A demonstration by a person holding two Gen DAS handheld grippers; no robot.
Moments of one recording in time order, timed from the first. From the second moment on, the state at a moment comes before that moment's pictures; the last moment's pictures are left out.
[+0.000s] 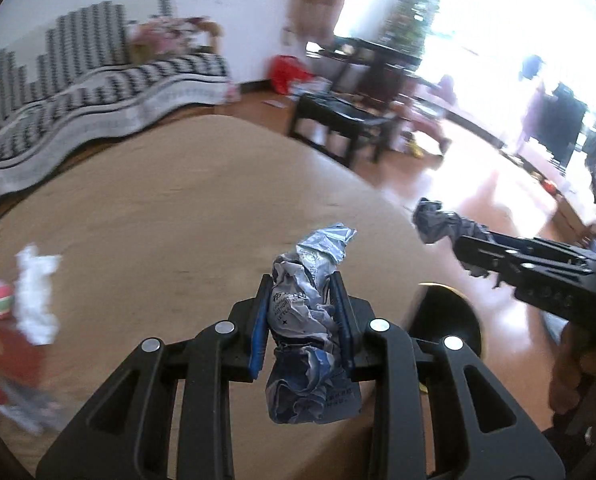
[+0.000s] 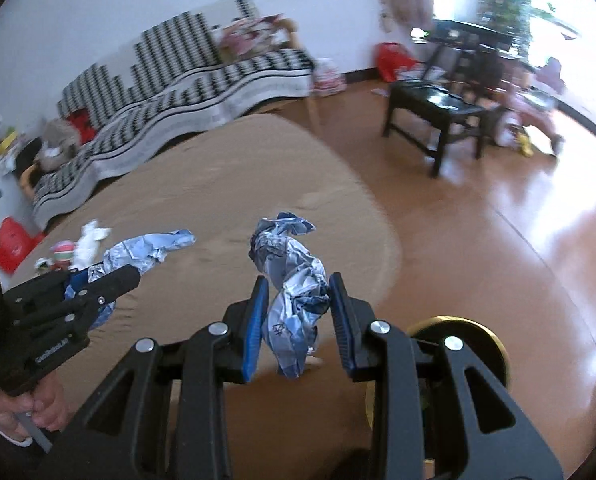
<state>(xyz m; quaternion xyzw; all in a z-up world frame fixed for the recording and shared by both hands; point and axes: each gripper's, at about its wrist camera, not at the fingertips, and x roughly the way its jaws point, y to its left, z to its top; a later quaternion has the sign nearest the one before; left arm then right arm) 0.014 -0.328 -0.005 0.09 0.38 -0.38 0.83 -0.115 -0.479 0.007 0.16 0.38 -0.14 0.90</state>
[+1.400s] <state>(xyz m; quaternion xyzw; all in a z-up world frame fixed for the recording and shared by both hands) -0.082 -0.525 -0.119 0.17 0.47 -0.50 0.70 -0.267 -0.630 -0.073 0.31 0.40 -0.25 0.82</state>
